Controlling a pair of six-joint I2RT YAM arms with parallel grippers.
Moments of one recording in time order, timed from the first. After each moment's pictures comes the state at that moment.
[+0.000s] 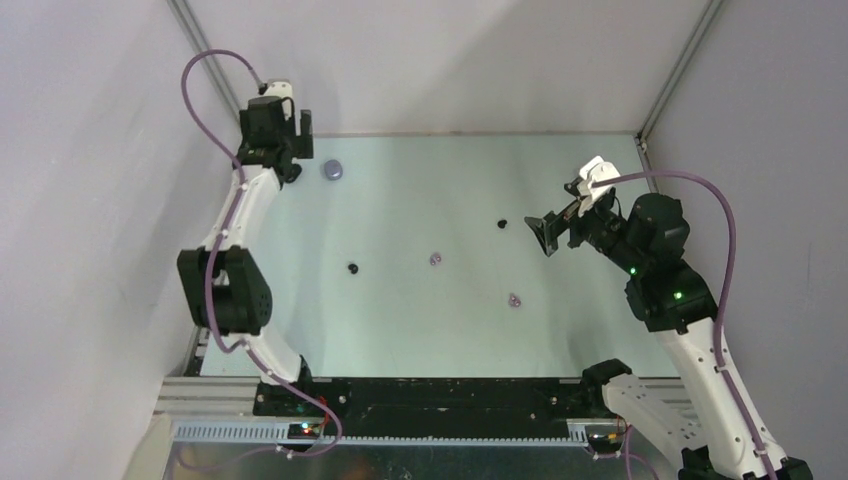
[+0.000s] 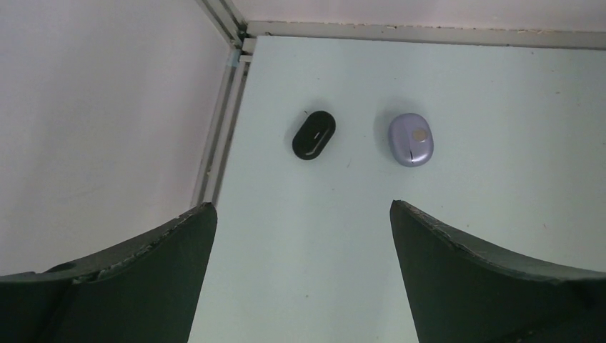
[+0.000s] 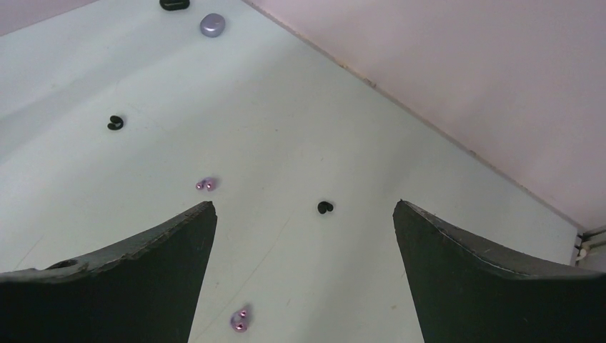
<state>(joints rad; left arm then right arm) 0.01 1.67 1.52 -0.30 -0.27 0.12 0.33 0.79 1.10 -0.44 -0.30 -0.25</state>
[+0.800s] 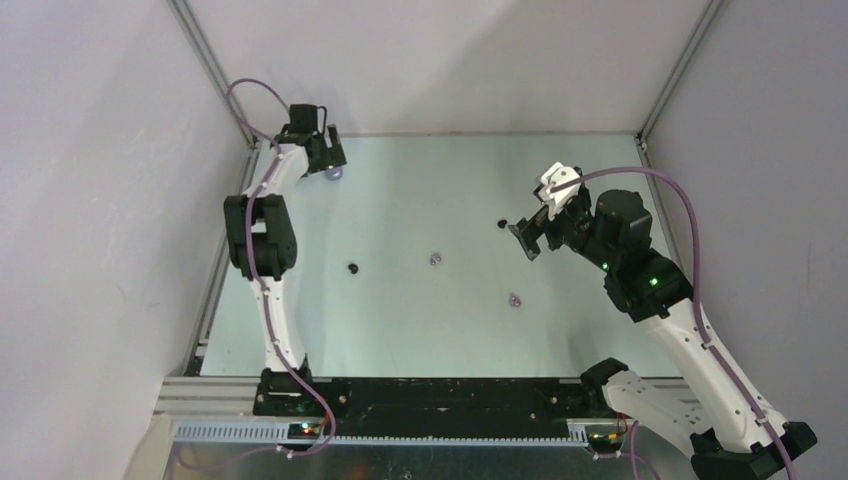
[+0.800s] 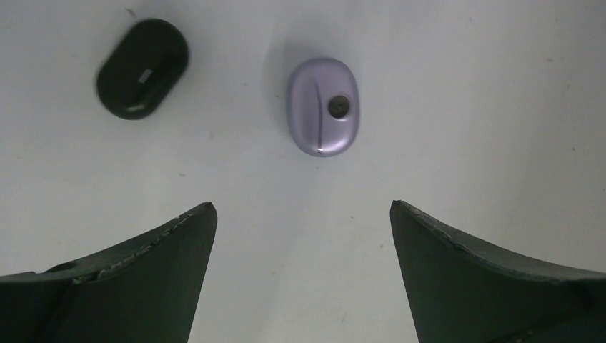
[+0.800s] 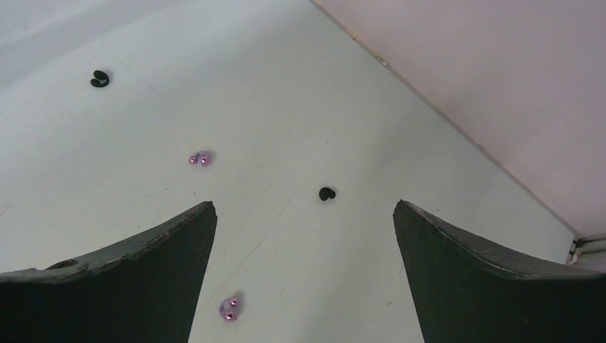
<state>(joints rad) 0.00 2.19 1.90 -0.54 -0.14 -0.26 0.48 0.87 1.07 -0.43 -0.17 -0.33</state>
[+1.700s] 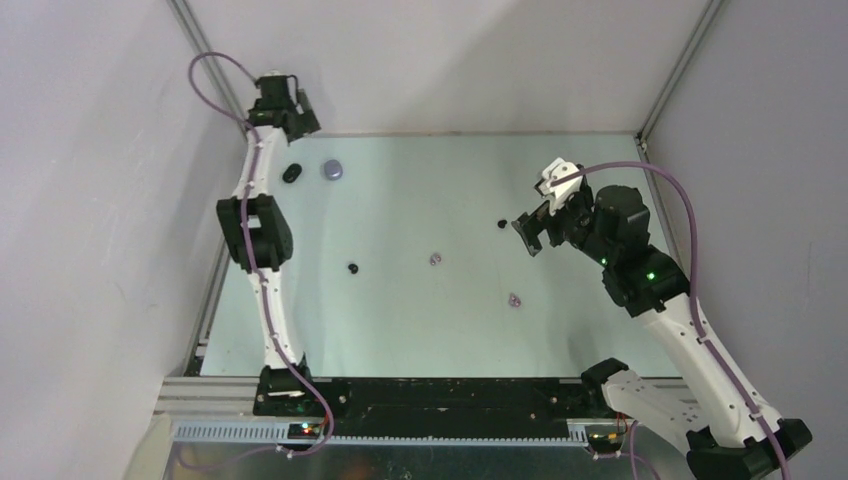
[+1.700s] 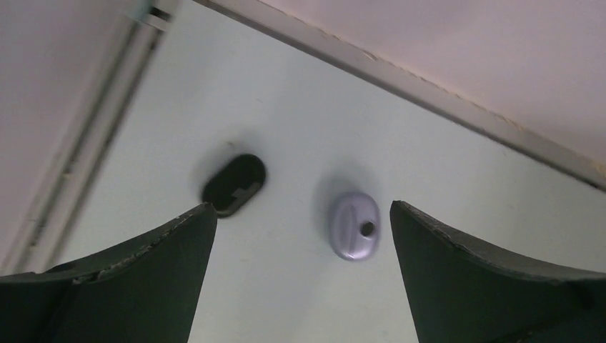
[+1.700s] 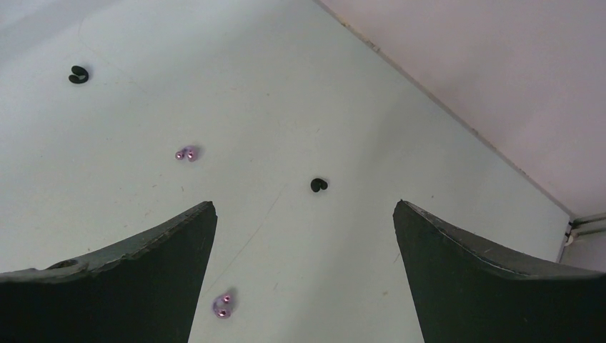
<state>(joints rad) 0.05 2.34 2.28 -0.61 -0.19 -0.29 0.45 0.89 1.07 -0.43 -0.16 -0.33</state>
